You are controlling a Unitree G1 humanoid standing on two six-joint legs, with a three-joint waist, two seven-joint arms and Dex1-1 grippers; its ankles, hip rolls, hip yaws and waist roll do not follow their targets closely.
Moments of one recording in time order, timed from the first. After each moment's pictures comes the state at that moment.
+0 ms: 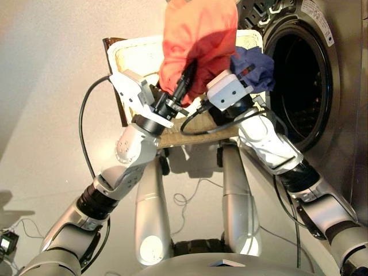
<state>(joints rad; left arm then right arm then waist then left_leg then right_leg) -0.42 0.58 -0.53 -0.30 -0.75 -0.25 0.01 -0.71 -0.45 0.46 -0.04 -0.11 -0.16 -0.24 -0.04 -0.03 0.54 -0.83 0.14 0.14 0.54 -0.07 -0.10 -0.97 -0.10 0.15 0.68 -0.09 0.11</state>
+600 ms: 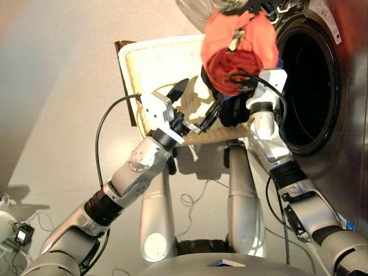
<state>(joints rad) -0.44 0.51 -0.60 -0.24 -0.75 -0.25 0.01 -0.66 -0.29 0.19 0.58 0.29 -0.34 -0.52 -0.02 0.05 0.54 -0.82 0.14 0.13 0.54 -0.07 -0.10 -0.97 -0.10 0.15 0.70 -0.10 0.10</state>
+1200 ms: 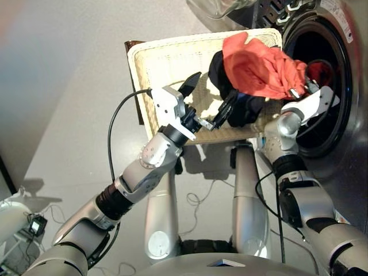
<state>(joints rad) -0.52 0.47 -0.66 -0.22 -0.75 -0.26 0.05 -0.84 -0.32 -0.14 0.91 0.65 -0.51 -0.77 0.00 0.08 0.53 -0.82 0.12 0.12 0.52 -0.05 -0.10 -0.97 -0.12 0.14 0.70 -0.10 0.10</state>
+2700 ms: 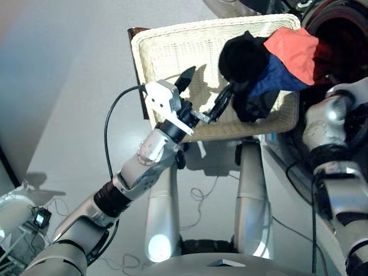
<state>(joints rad) -0.49 0.48 -0.57 -0.24 -0.77 -0.26 0.08 -0.46 -0.42 0.24 0.50 0.62 -0.34 -0.38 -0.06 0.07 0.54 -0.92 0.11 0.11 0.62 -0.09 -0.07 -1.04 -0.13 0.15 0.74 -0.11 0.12</state>
